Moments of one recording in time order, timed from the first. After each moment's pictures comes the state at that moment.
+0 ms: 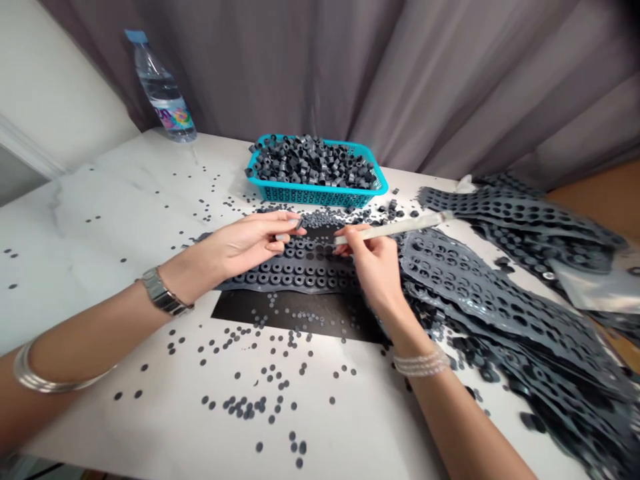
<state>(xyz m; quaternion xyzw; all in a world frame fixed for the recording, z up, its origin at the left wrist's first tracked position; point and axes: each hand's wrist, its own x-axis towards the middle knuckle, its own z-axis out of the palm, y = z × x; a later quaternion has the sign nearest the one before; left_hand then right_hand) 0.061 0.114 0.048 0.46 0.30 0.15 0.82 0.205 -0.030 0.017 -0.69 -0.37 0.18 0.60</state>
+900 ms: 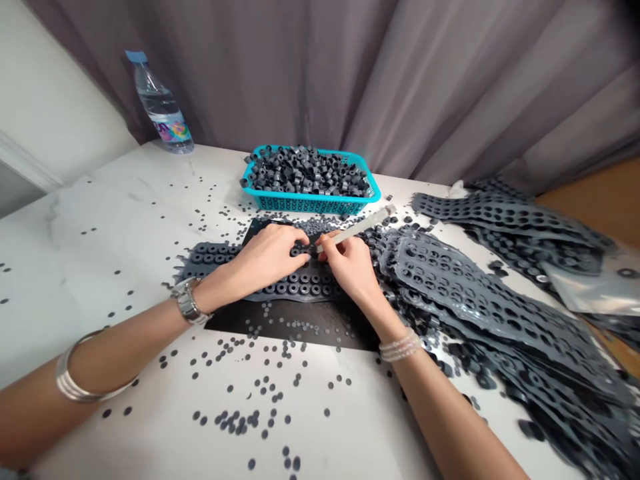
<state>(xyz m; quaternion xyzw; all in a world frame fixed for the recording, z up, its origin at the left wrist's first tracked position) 0.080 0.102 0.037 0.93 0.22 0.16 0.26 0.209 -0.010 0.009 -0.75 -0.45 0.15 0.47</state>
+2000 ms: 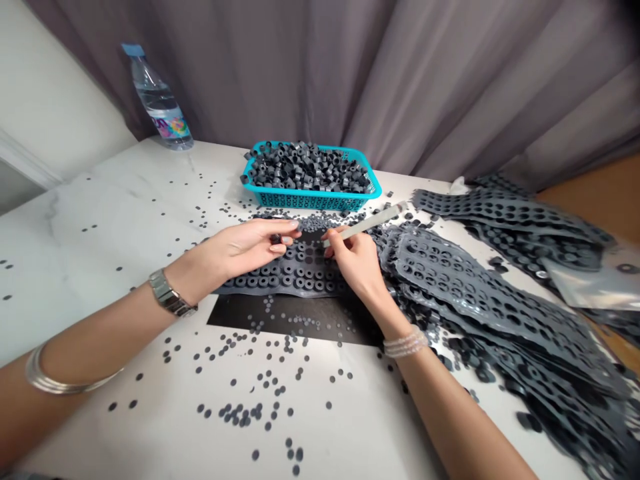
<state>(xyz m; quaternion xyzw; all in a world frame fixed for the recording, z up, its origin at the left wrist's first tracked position) 0.069 0.117 0.049 0.45 0.31 0.13 0.83 0.214 -0.013 0.008 -0.75 -0.42 0.15 0.49</state>
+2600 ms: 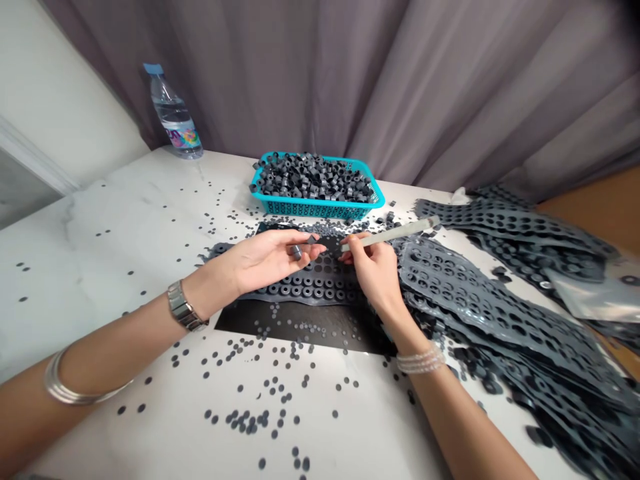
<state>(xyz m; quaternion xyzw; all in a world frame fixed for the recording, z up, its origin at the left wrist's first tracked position) 0.070 0.100 0.054 0.31 0.28 0.10 0.90 0.219 -0.025 0.013 -0.74 -0.38 0.12 0.53</state>
